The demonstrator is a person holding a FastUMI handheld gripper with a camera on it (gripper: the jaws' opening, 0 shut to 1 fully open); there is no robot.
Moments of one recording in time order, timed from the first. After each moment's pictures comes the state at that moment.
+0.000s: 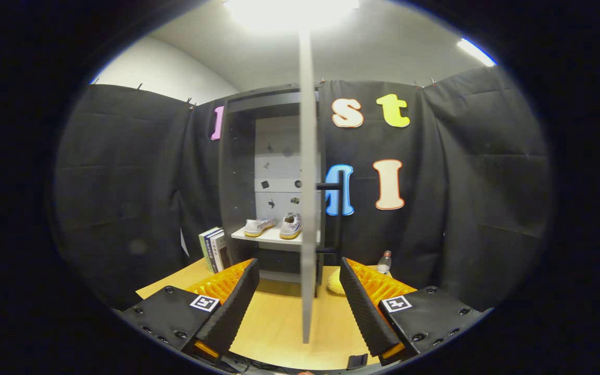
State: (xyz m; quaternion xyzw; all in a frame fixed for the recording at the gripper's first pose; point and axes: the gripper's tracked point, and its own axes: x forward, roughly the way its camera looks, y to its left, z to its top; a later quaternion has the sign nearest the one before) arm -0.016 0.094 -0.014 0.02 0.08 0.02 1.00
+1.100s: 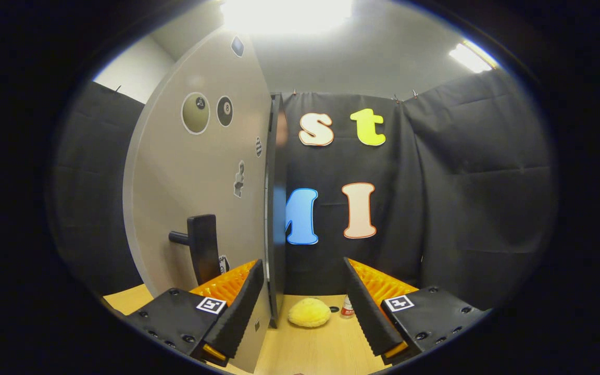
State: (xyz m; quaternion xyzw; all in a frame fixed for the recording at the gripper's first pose) arm 0.093 0.040 0.007 0.01 0.03 -0.04 1.00
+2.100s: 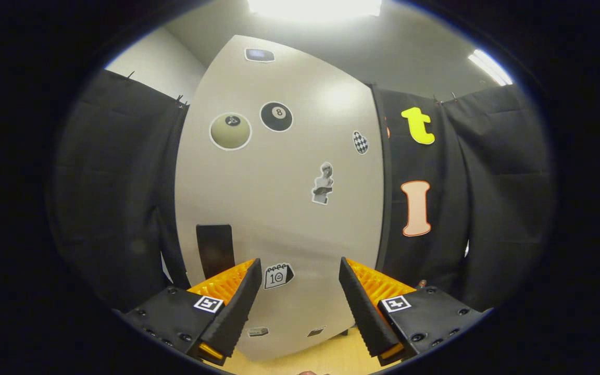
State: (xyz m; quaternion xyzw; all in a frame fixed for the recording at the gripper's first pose) arm 0.200 0.286 0.025 0.01 0.05 -0.02 1.00
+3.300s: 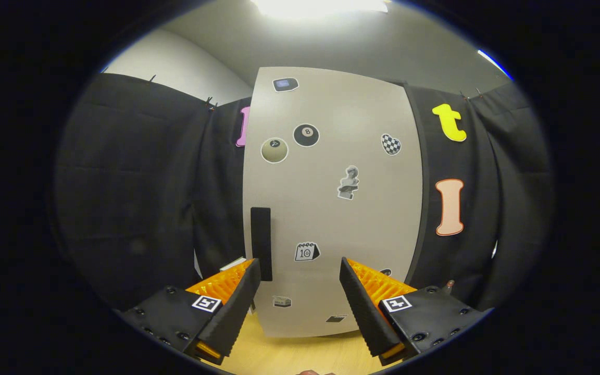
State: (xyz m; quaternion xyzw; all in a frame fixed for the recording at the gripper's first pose) arm 0.174 0.315 0.024 0.01 0.05 0.07 1.00
